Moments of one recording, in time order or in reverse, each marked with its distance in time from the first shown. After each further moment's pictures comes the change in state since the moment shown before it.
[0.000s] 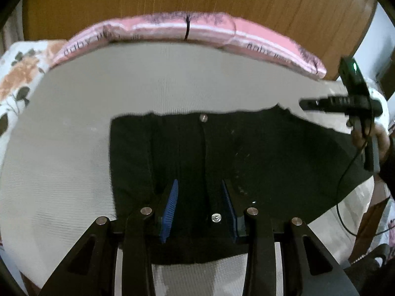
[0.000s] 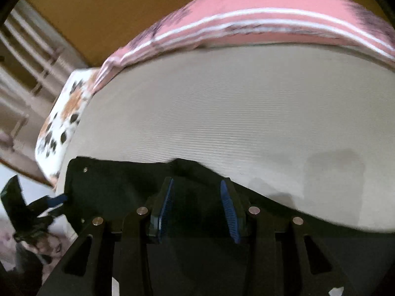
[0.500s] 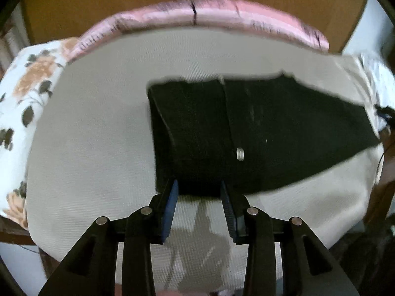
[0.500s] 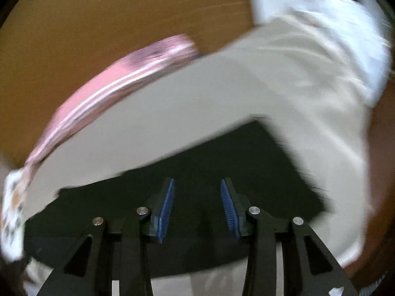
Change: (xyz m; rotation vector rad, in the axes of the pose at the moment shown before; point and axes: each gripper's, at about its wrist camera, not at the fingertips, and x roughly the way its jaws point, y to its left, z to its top) left arm -0.061 0.014 -0.033 0.070 0.038 0.102; right arm -0.224 -0.163 -0.186 0.463 -0.406 -0.430
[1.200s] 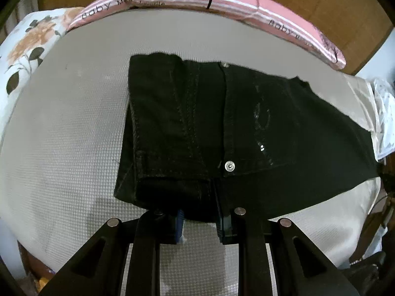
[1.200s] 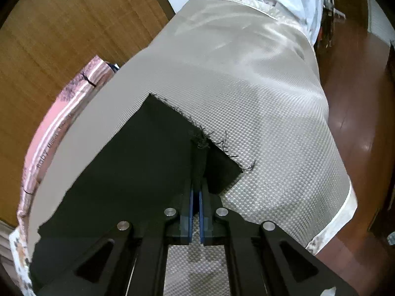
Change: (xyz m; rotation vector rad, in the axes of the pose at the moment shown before) left arm 0.064 -0.017 0.003 -0.159 0.093 -0.039; right arm -0.003 -0.140 -0.063 0.380 -0.043 -0.185
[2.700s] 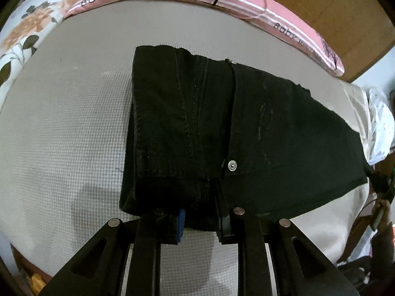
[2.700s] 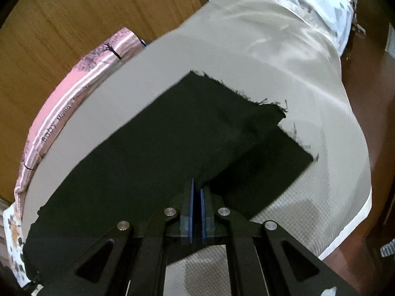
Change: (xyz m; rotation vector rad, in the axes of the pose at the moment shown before) left arm 0.003 0.020 0.010 -0.044 0.030 -0.071; right arm 0.013 0.066 -0.013 -0.106 0.074 0.023
